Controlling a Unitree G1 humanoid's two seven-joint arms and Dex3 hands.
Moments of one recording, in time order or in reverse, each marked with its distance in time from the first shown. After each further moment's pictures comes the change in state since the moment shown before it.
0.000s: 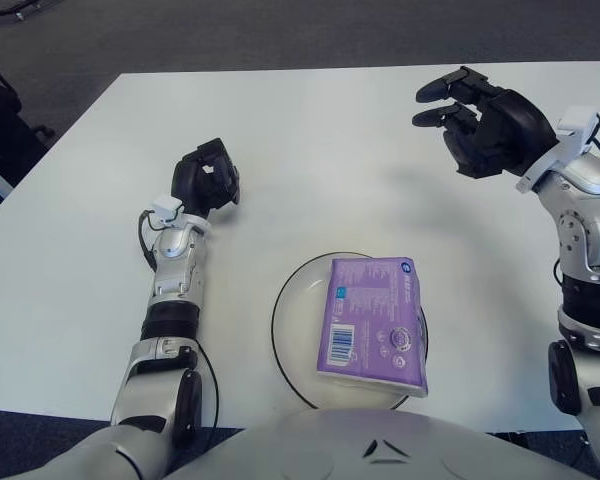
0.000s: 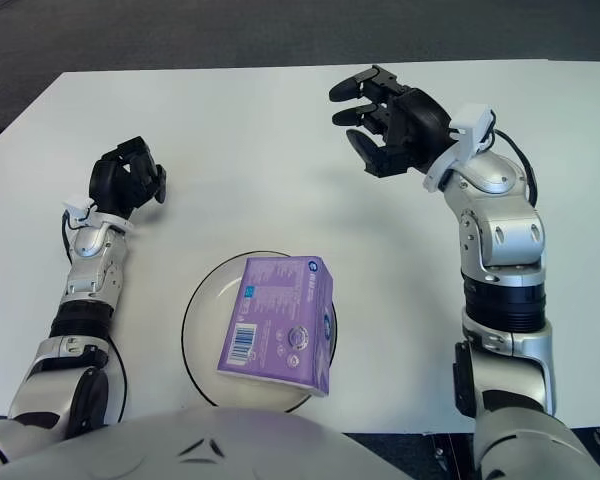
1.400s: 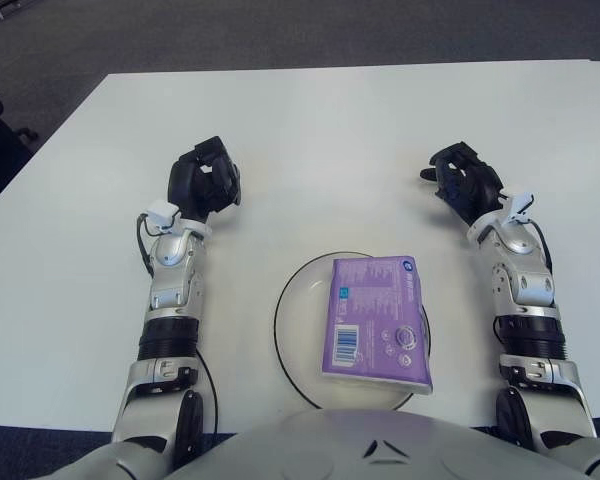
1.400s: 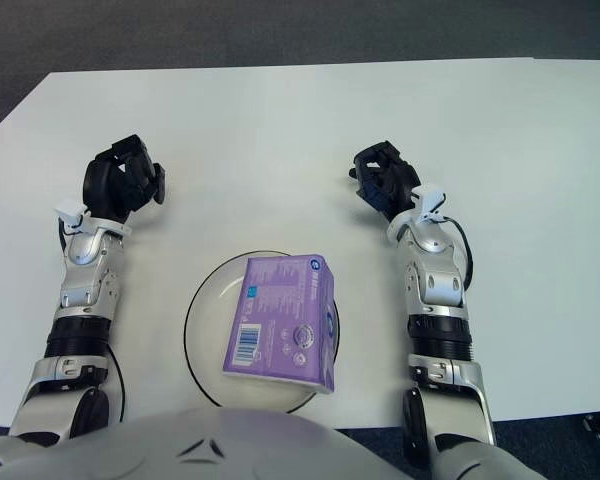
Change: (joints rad) left arm 0.073 -0.025 -0.013 -0.182 0.002 0.061 0.025; right arm 0.201 0.244 -0.007 0.345 -0.105 -0.368 -0.243
